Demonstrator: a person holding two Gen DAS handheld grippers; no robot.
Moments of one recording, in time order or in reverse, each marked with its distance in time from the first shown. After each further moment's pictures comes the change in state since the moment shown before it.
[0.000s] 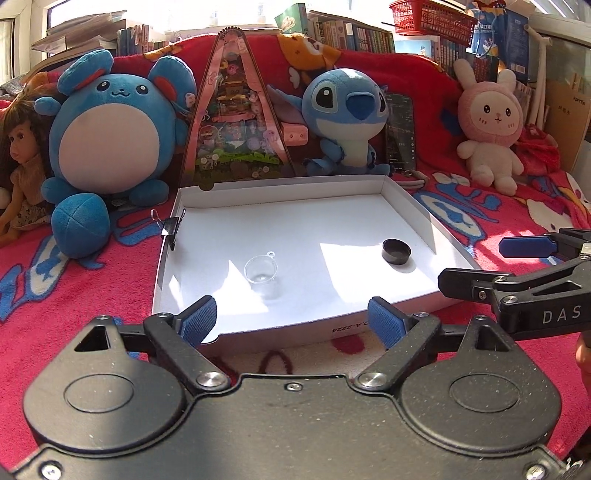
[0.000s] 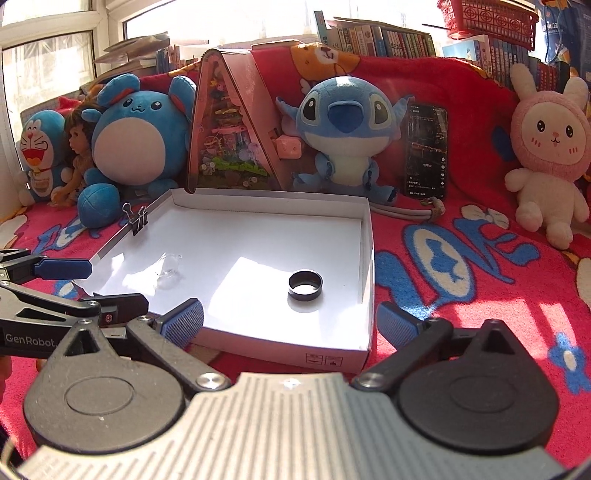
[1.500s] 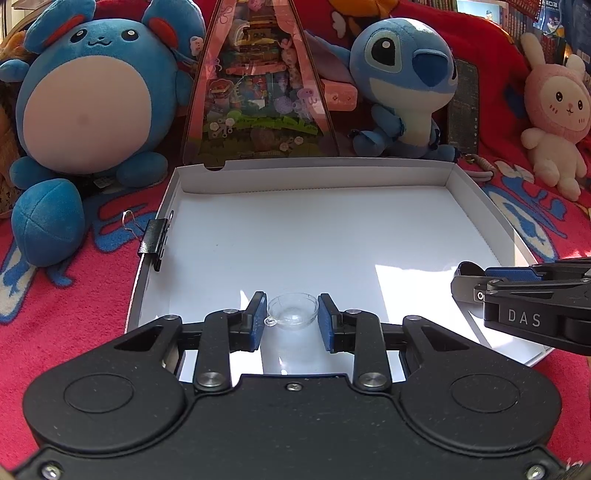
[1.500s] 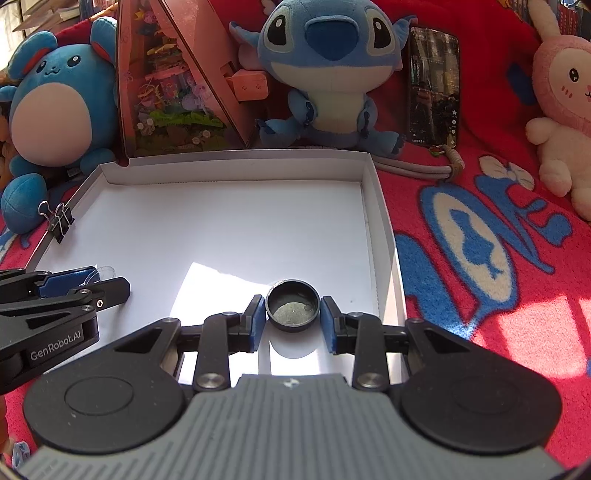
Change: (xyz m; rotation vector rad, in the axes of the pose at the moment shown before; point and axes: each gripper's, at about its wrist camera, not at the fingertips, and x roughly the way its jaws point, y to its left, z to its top) left arm 0.111 0.018 0.044 -0.066 0.152 0.081; right arm 0.111 -0.005 0.041 0.085 0.246 -0.099
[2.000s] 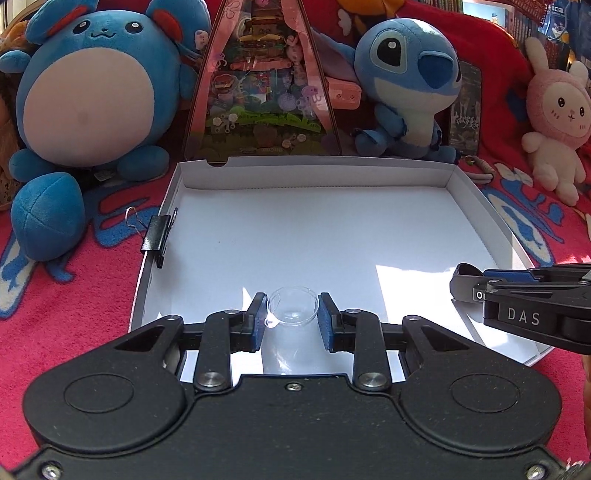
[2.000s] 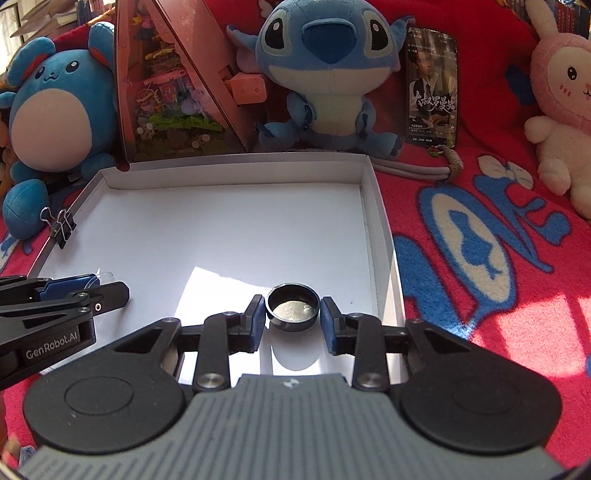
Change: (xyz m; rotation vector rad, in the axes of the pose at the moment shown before) left arm 0.000 0.004 0.004 -0.018 0.024 -0.014; right arm 0.000 -0.002 0.004 0.020 0.010 0.003
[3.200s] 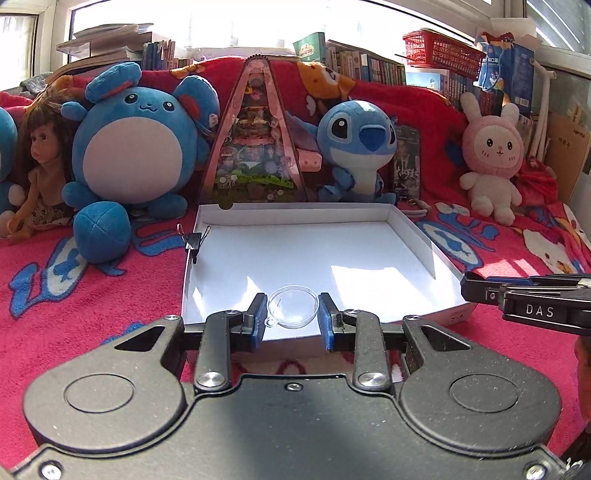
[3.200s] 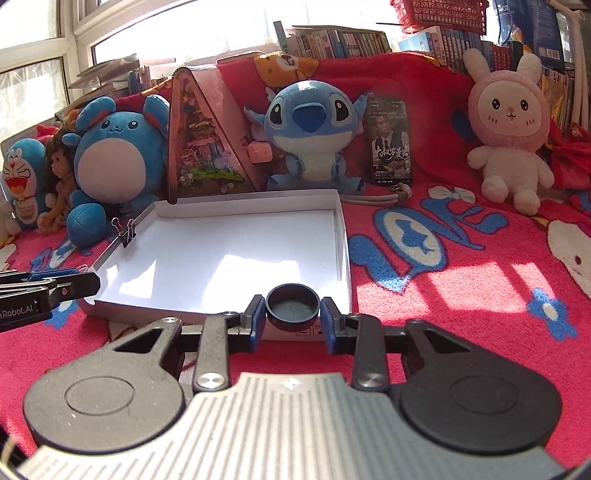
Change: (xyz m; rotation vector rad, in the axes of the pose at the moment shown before) left arm -0.125 0.012 -0.062 0.023 -0.240 -0.083; right arm -0.109 -0.017 -0.079 0.015 -0.260 0.040
